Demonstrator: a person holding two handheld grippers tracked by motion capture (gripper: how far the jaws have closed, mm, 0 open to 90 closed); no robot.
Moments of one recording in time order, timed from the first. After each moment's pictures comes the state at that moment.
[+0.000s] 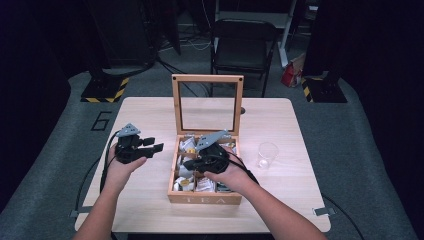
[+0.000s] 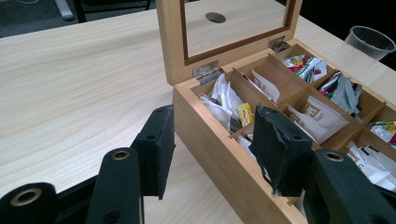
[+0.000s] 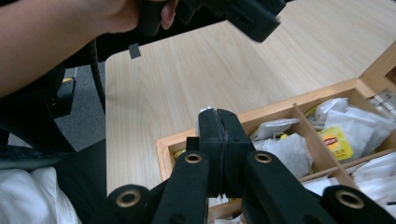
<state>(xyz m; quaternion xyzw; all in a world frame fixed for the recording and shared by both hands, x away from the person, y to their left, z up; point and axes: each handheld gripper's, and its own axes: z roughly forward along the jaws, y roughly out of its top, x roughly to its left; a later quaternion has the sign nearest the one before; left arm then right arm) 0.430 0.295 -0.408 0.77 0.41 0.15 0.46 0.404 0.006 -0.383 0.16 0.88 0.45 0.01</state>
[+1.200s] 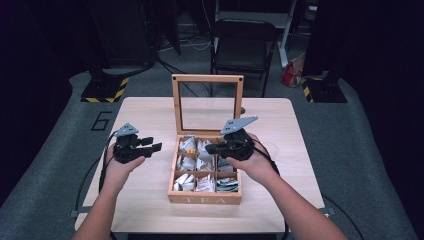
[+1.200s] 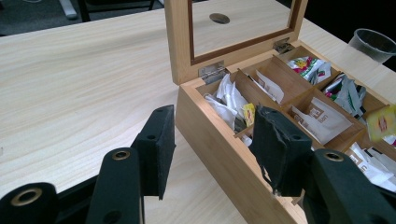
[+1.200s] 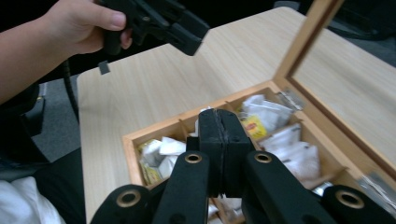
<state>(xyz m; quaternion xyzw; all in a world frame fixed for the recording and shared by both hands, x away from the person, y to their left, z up) 0.430 0.300 -0.408 0.77 0.42 0.15 0.46 0.417 -0.054 -0.345 0.21 0.86 0.47 0.06</state>
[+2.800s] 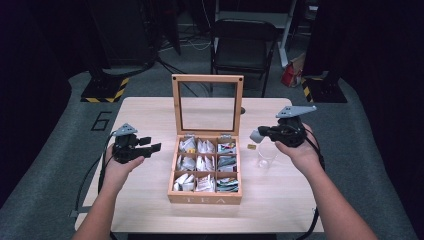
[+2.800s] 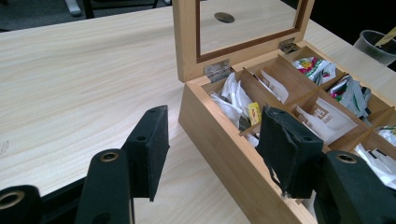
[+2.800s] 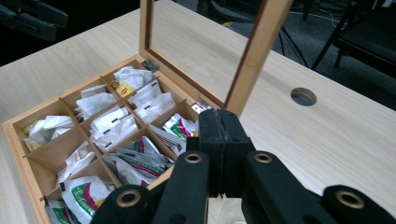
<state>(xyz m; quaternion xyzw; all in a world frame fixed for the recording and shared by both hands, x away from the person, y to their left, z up) 0.431 0.302 -0.409 0.76 0.43 0.15 0.46 0.440 -0.182 -0.331 0.34 0.82 0.43 0.17</state>
